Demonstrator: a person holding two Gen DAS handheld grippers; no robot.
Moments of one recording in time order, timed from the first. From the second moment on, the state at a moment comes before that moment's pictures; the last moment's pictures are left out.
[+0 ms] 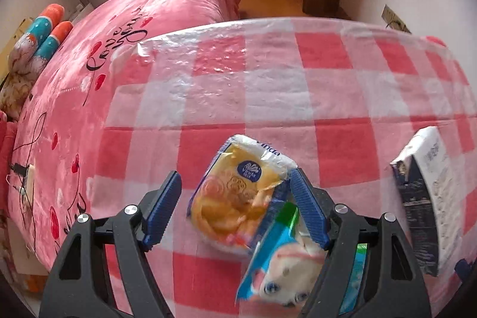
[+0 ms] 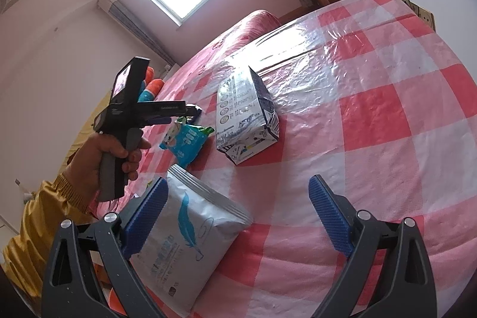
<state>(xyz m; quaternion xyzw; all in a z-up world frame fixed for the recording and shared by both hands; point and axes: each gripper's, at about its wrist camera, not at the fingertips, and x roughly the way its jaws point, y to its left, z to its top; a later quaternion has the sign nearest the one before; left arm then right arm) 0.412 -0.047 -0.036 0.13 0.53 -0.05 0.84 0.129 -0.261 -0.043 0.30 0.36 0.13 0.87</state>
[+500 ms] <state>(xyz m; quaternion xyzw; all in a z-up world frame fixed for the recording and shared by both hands) 0.389 -0.030 -0.039 0.03 0.52 -0.06 0.85 0.134 -0.241 -0.044 0.27 0.37 0.14 0.88</state>
